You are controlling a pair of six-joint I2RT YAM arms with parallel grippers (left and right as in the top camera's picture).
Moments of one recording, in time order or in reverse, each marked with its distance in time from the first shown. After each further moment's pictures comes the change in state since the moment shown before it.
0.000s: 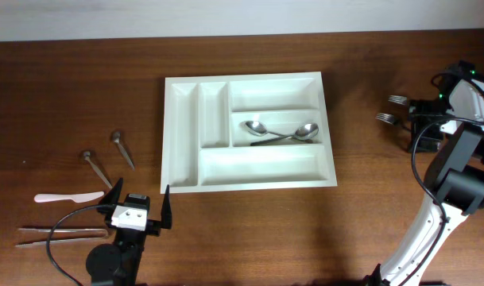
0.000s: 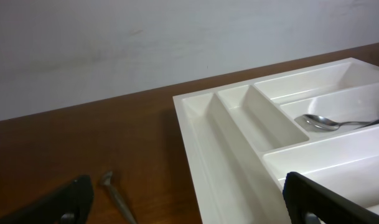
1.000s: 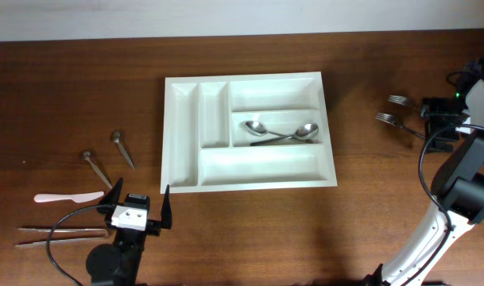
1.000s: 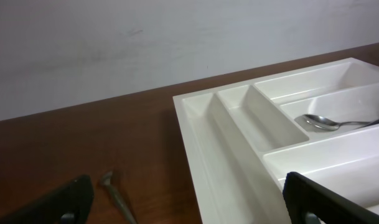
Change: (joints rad) left arm 0.000 0.000 0.000 0.000 0.000 0.000; right arm -0.052 -0.079 0.000 -0.050 0.000 -0.077
